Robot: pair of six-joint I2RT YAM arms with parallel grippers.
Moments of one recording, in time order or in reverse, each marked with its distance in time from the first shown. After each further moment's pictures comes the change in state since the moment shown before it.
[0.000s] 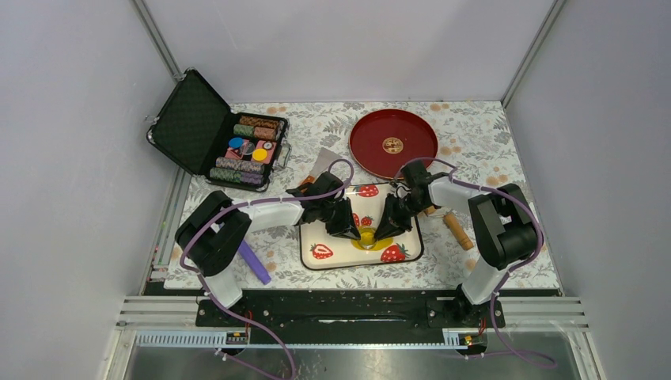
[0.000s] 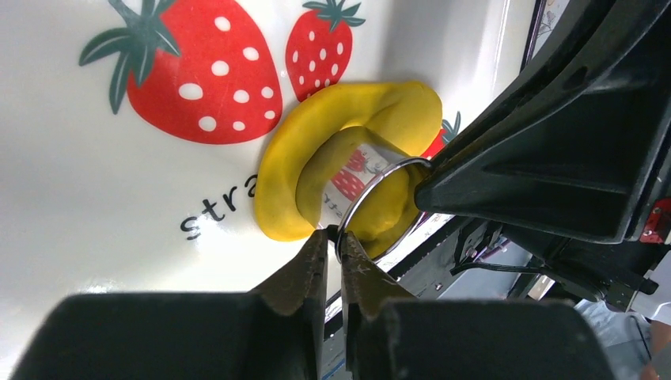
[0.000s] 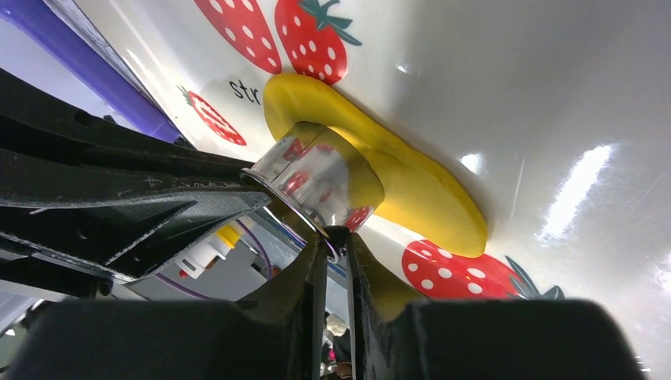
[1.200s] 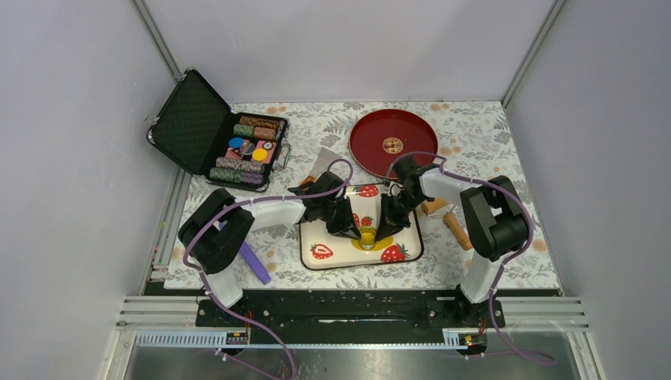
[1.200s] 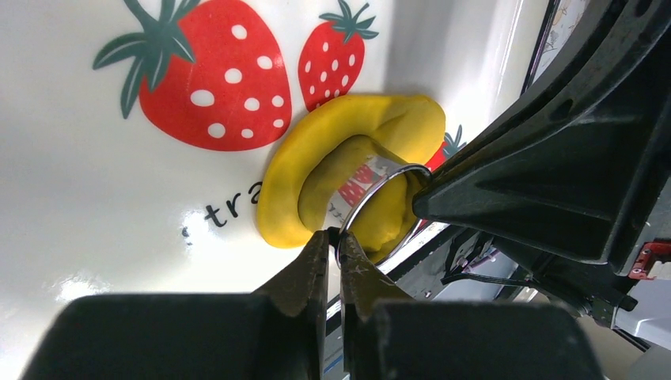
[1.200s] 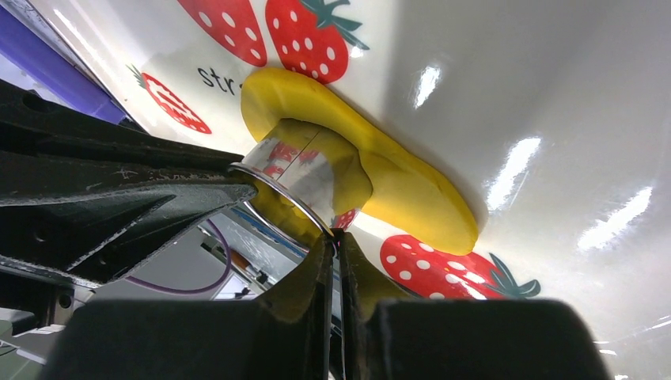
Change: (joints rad) left arm -0.001 0.028 0.017 -0.019 -0.014 -0.042; right arm 0.043 0.084 0.132 -0.174 0.076 -0.154
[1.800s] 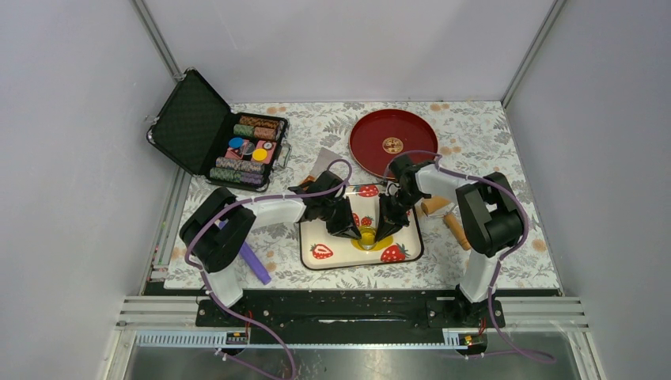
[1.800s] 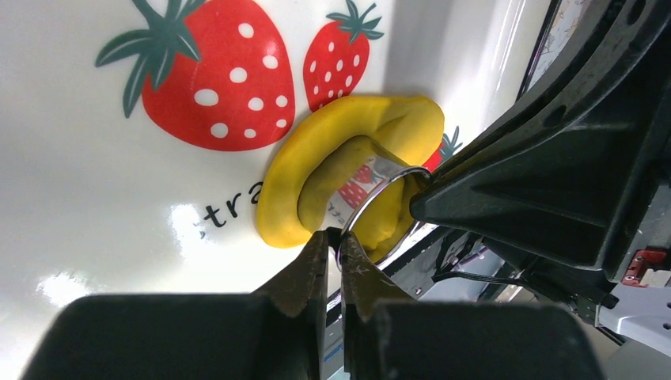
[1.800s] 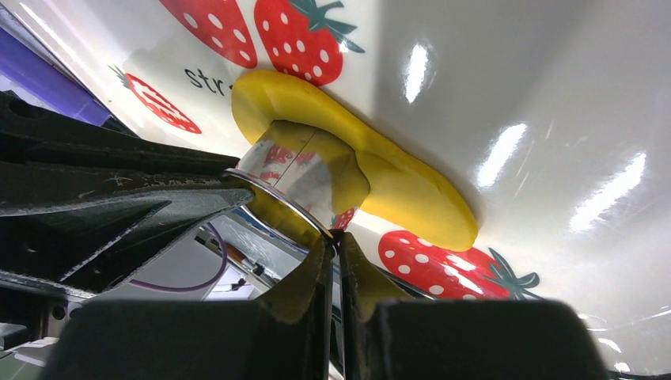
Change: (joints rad) left arm 0.006 0.029 0.010 -0.019 0.018 -0.022; right arm 0.016 0.044 0.057 -0.069 0.026 -0.011
